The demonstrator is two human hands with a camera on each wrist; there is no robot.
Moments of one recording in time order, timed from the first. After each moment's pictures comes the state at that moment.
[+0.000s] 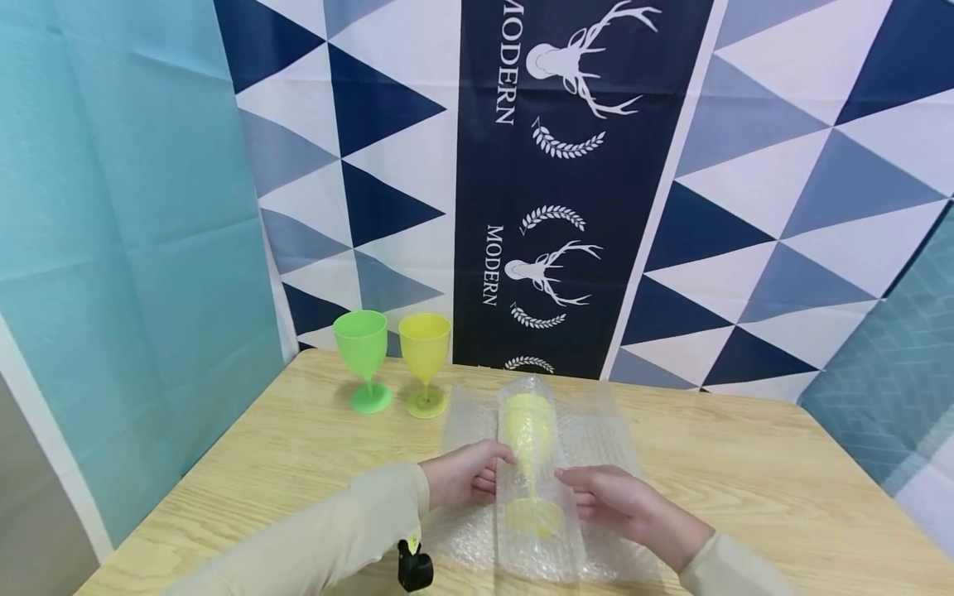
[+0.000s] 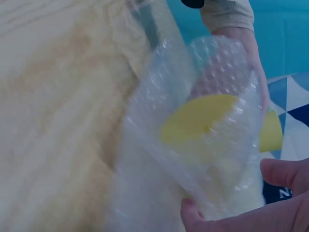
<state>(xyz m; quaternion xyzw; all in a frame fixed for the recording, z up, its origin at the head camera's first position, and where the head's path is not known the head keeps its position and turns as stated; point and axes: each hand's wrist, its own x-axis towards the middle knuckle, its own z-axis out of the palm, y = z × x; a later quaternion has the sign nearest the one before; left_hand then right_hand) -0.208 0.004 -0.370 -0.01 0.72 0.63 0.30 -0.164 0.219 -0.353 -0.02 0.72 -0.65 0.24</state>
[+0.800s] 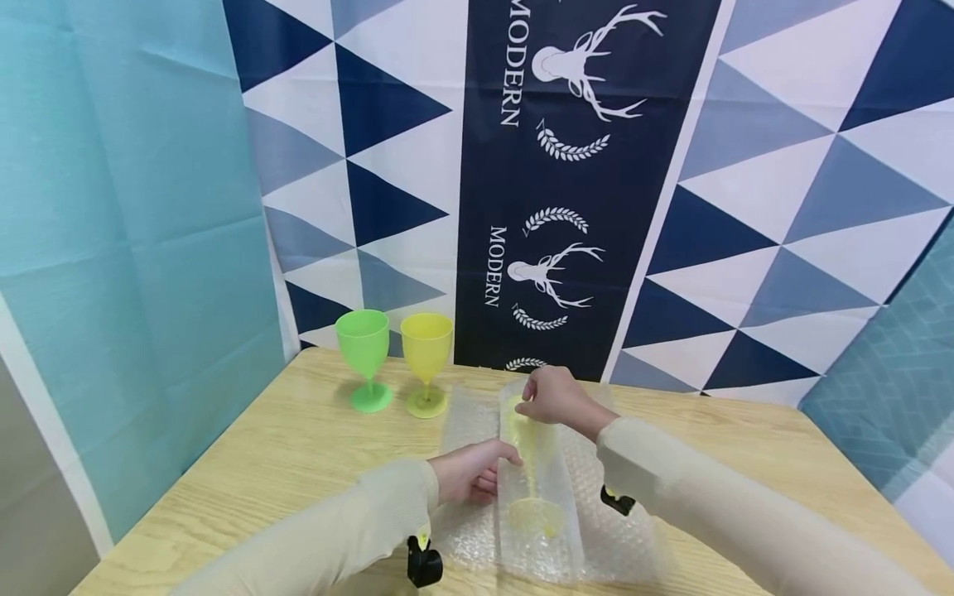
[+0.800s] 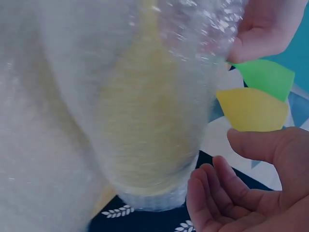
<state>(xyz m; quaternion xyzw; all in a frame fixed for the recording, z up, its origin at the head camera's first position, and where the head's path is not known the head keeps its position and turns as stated) -0.209 0.008 -0.367 -0.03 0.74 0.60 0.29 -0.247 0.157 -0.287 -0.13 0.98 -0.14 -0.07</state>
